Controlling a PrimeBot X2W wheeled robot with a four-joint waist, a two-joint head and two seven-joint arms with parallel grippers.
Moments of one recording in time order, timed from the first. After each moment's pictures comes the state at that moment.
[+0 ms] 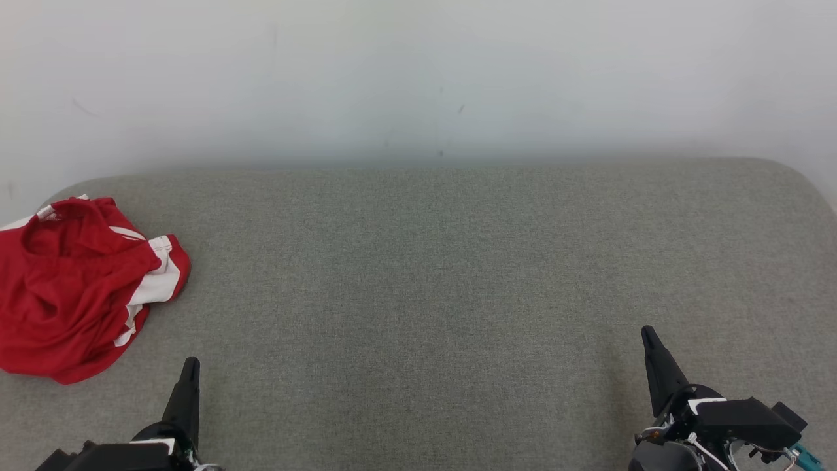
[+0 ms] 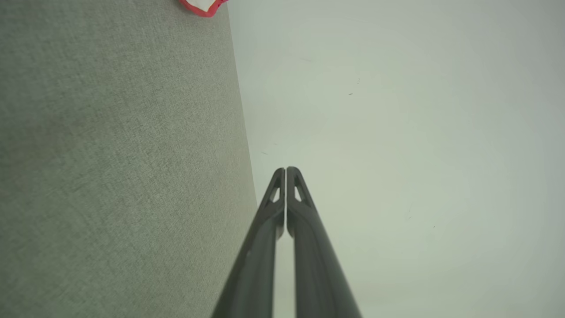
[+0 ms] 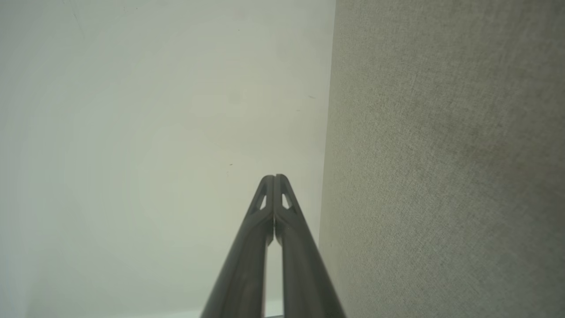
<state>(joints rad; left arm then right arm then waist) -0.11 0.05 0.11 0.24 -1.61 -0.13 0.11 -0.11 -0.05 -0.12 0.24 1.61 0.13 0.11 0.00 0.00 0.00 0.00</state>
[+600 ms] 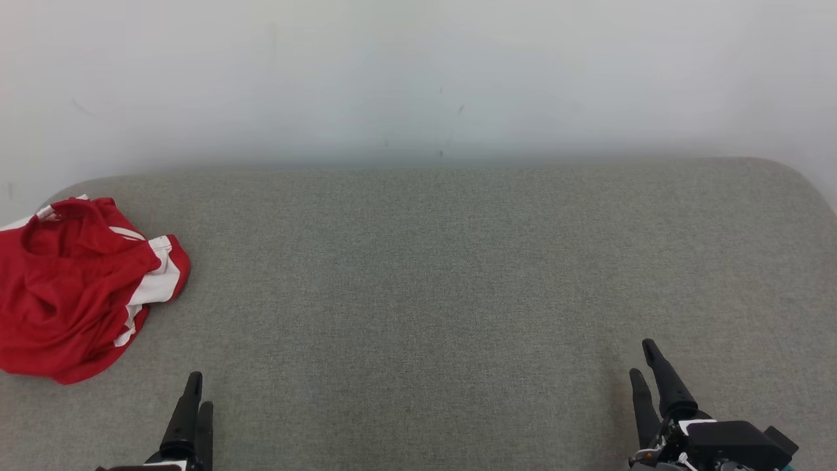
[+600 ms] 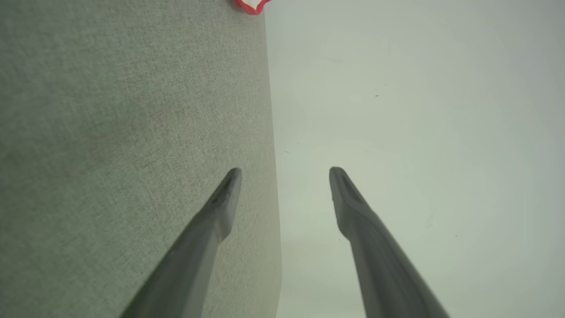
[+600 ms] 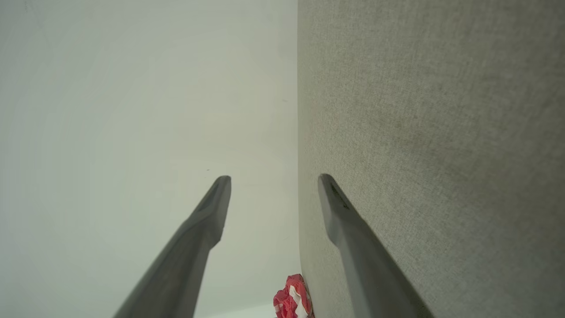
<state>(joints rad) -0.07 0.04 0.10 0.29 -1.60 -0.13 0.09 -0.07 -0.05 -0.10 0.28 1.61 0.12 0.09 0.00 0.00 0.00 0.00</state>
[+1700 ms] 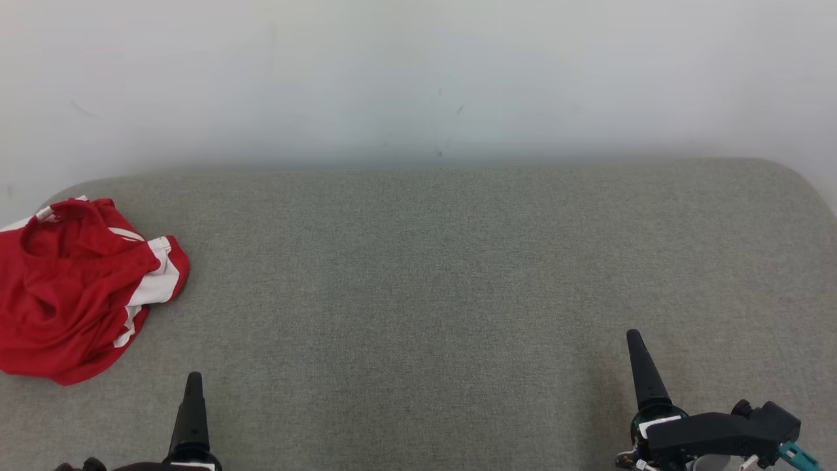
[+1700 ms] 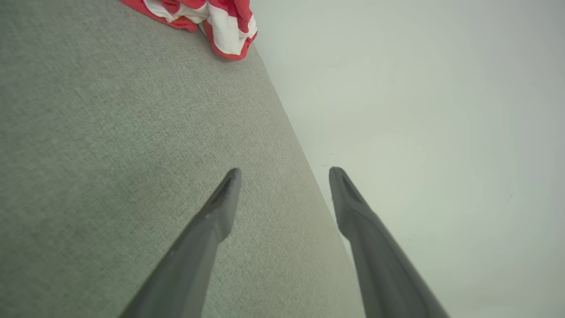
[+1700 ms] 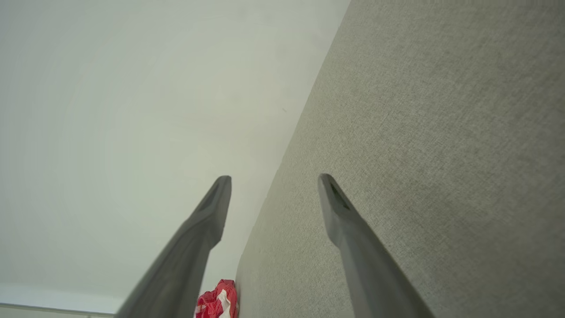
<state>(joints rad) -0.05 0.04 0.07 0.24 -1.22 -0.09 -0.04 -0.07 -0.05 -0.03 0.25 1.22 0.12 -0.05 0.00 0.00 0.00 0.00</state>
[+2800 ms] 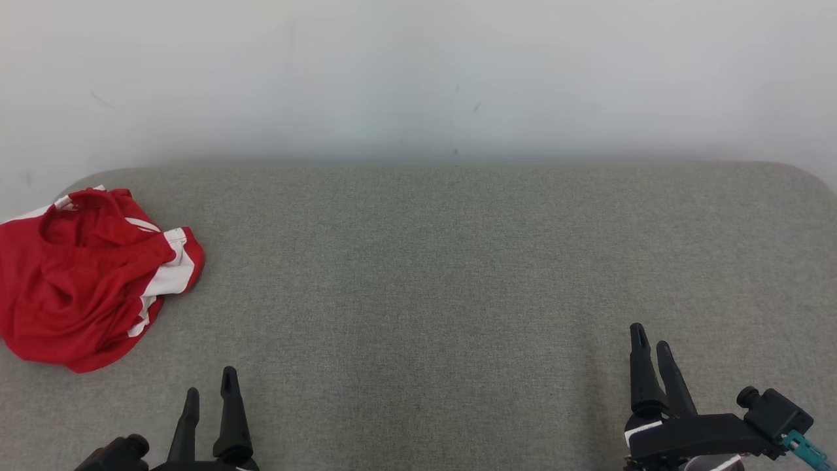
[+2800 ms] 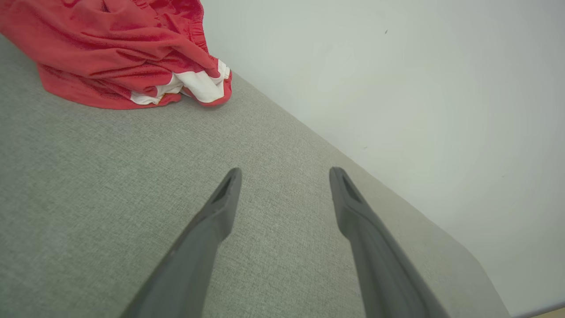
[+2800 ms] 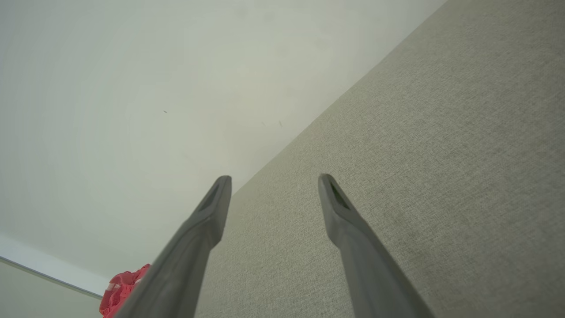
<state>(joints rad) -0.03 0.05 -0.03 0.19 -0.71 -0.02 -0.15 -0.06 -0.05 -0.04 0.23 0.79 0.12 -0.15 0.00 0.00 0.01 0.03</state>
